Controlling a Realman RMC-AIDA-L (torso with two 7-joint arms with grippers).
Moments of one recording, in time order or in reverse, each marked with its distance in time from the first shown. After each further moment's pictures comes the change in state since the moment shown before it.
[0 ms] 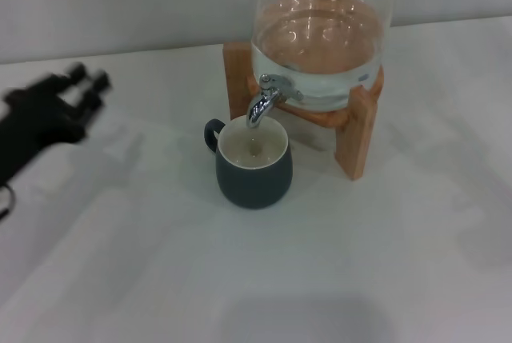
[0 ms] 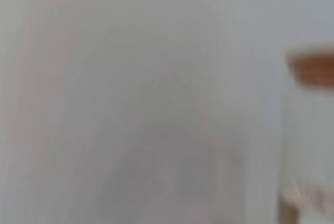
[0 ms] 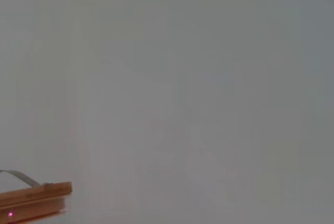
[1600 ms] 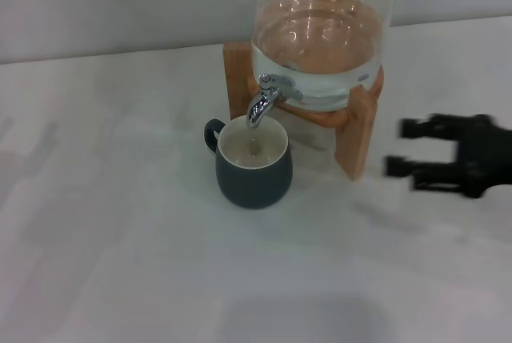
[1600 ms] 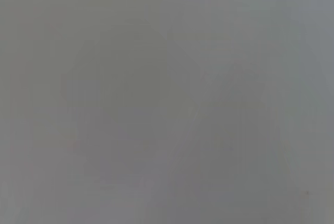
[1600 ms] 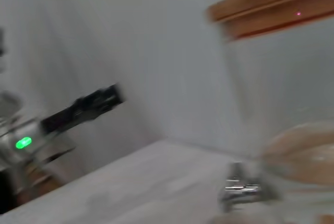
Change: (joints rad) left arm 0.013 0.014 -0.226 -0.137 -0.237 -0.144 -0.092; right arm -0.077 0.008 -0.728 -0.519 -0.218 -0.033 0.437
